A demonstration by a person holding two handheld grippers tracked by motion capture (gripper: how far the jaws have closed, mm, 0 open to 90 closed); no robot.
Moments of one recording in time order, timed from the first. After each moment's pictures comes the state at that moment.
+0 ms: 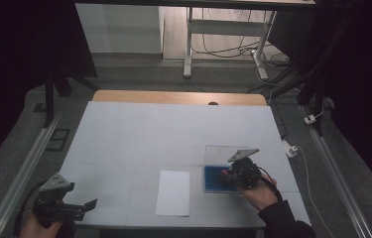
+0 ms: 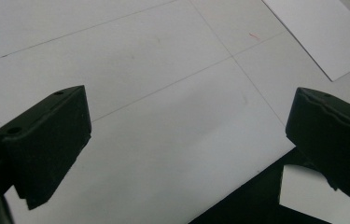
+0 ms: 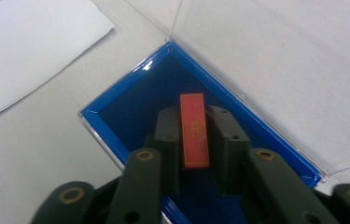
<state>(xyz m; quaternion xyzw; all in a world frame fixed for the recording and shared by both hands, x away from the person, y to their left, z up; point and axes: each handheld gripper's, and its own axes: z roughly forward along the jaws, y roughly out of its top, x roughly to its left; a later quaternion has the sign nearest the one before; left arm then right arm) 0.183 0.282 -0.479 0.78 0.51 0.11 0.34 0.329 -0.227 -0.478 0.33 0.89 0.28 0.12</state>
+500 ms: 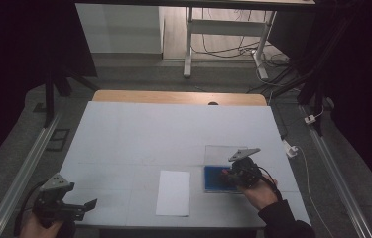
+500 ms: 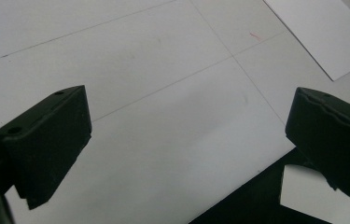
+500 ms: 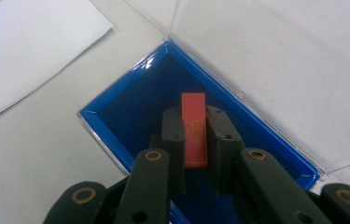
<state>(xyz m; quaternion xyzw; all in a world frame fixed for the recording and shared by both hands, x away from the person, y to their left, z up) 0.183 0.282 -0.479 0.78 0.51 0.12 0.34 0.329 -0.228 -0.477 0.34 0.89 0.28 0.11</state>
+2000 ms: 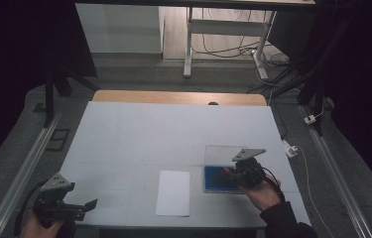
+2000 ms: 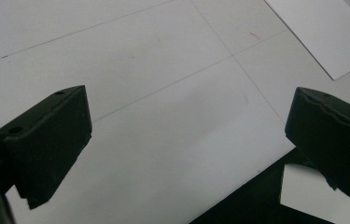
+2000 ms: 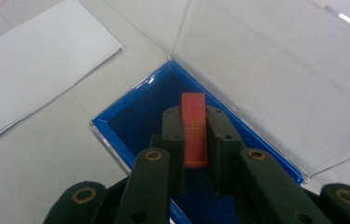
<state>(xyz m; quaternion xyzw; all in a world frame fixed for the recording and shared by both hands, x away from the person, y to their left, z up) 0.183 0.281 -0.479 0.79 0.51 0.12 0.34 0.323 -0.232 -0.467 0.33 0.88 0.31 0.13</state>
